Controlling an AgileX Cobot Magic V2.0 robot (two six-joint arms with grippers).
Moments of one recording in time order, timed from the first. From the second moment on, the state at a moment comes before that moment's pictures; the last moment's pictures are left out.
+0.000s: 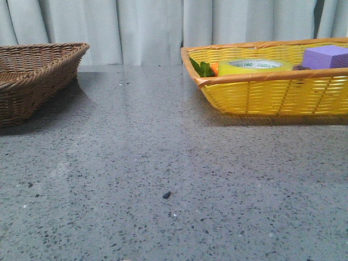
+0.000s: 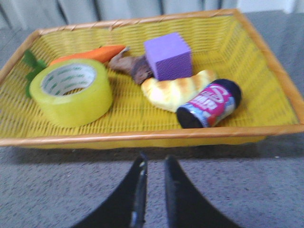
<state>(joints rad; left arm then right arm) -0.03 0.41 -0.38 0.02 0.04 -0.04 -0.08 0.51 -0.60 0.14 0.58 -0.06</state>
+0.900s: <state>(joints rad) -0.03 0.41 -0.38 -0.01 -0.03 -0.04 0.24 1.58 -1.56 0.14 1.06 -0.07</state>
